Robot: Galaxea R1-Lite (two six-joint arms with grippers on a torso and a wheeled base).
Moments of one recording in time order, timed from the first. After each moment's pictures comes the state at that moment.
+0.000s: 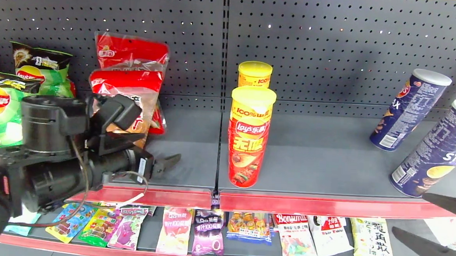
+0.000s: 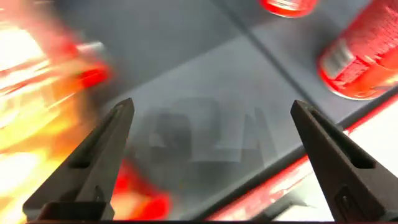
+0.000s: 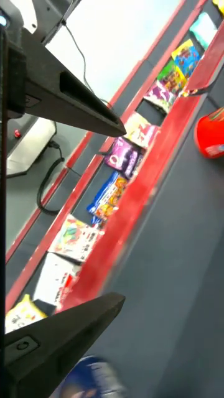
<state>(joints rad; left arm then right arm) -0.44 1.52 -0.62 -0.55 0.01 0.09 0.28 0.86 -0.44 -0.08 0.22 -0.14</state>
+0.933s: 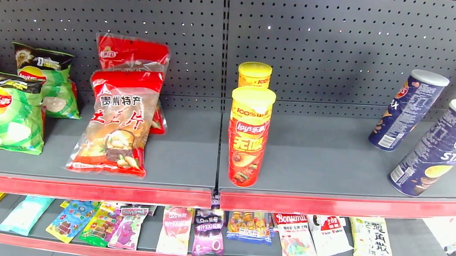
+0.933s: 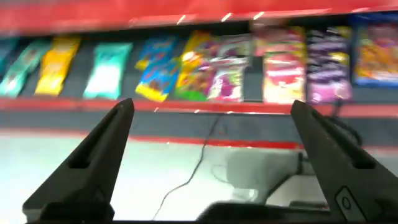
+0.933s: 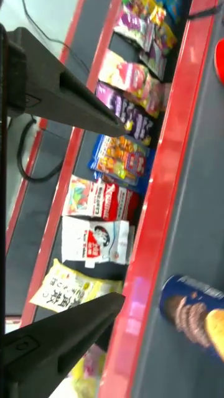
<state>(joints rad) -0.08 0.31 -0.41 0.55 0.28 0.02 0.07 0.34 -0.12 -0.06 0.12 -0.13</state>
